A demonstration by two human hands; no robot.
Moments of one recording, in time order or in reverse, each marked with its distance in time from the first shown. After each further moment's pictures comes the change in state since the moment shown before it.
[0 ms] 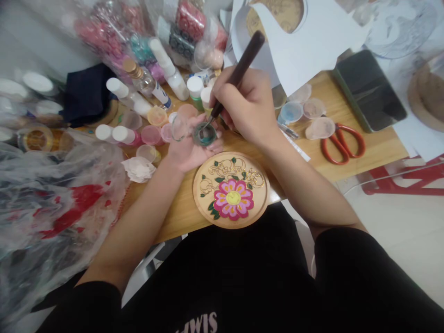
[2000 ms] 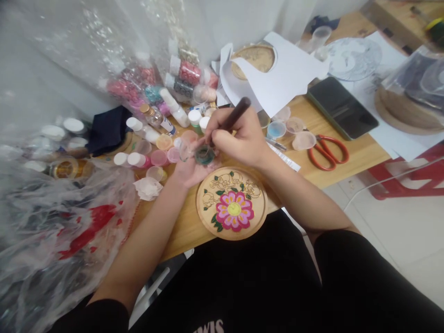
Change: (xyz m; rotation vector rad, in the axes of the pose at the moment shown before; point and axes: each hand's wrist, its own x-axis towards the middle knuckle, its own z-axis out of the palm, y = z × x) left_hand 0.002 -0.002 -0.004 -0.007 -0.085 0.034; right_hand -0.006 -0.008 -0.016 -0.176 -0.258 -0.163
